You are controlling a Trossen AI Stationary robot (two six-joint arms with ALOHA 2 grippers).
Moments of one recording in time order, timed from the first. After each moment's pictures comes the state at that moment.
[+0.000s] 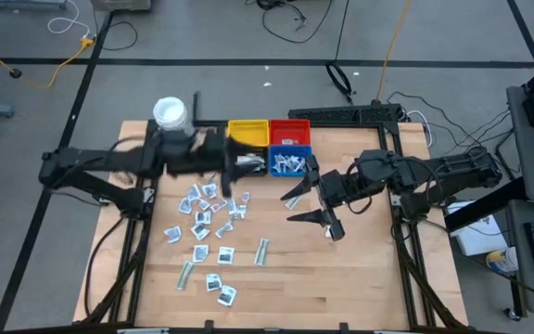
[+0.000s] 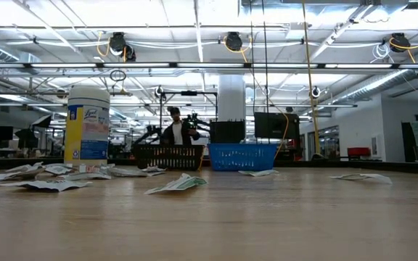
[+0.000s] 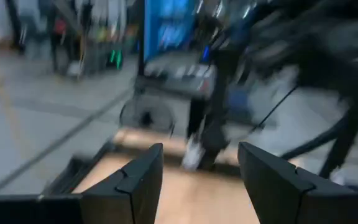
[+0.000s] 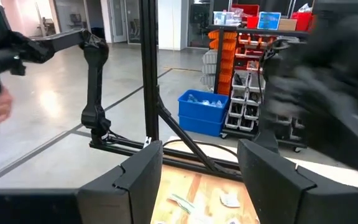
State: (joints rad) left arm 0.02 1.21 1.15 0.06 -0.11 -0.10; right arm 0.21 1.31 1.39 -0.12 -0.11 -0.01
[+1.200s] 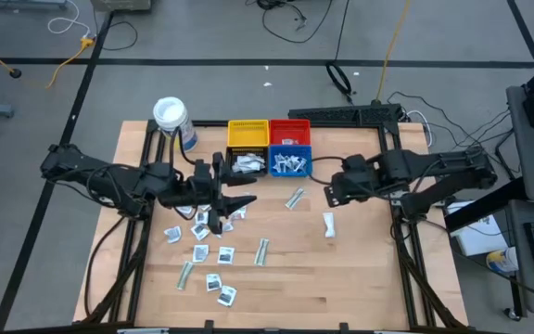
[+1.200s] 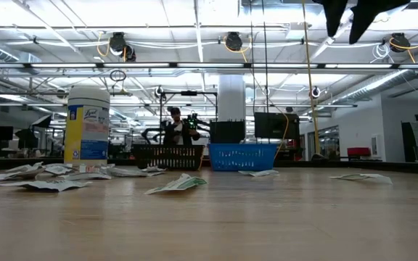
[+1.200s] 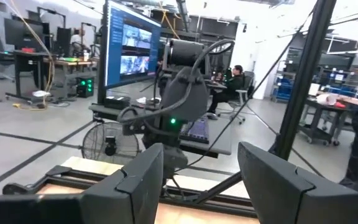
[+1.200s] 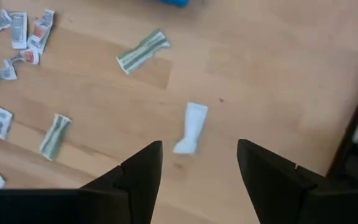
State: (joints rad) left arm -0.28 1.22 1.11 0.25 -0.31 -0.12; right arm 0.15 1.37 1.49 -1.51 0.20 1.42
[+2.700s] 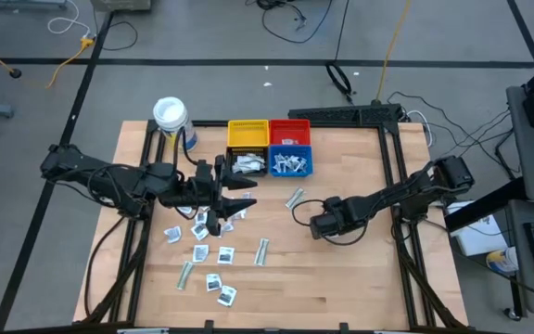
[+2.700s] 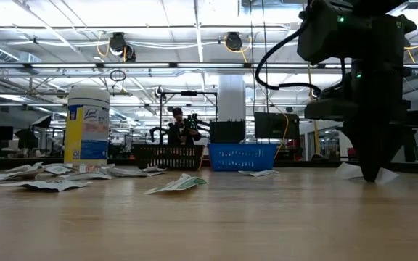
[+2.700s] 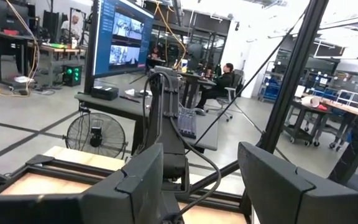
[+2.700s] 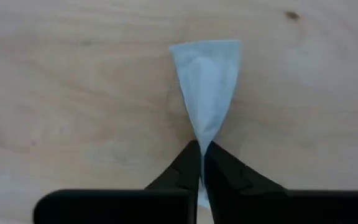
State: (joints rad) left arm -0.28 1.22 1.11 0.23 -0.27 -0.20; right arm 0.24 1.61 0.83 -0.70 0.05 1.56
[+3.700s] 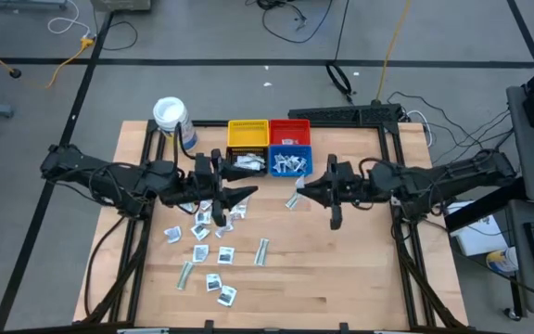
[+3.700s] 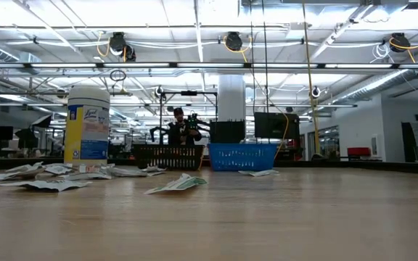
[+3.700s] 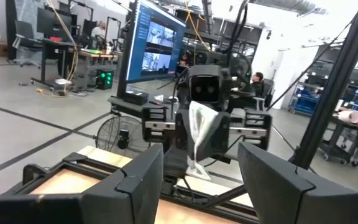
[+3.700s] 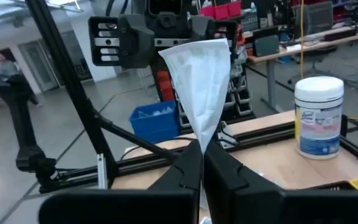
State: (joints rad) left arm -0.26 1.22 1.11 0.24 -0.39 -0.20; right arm 0.21 1.11 0.98 0.12 0.23 0.27
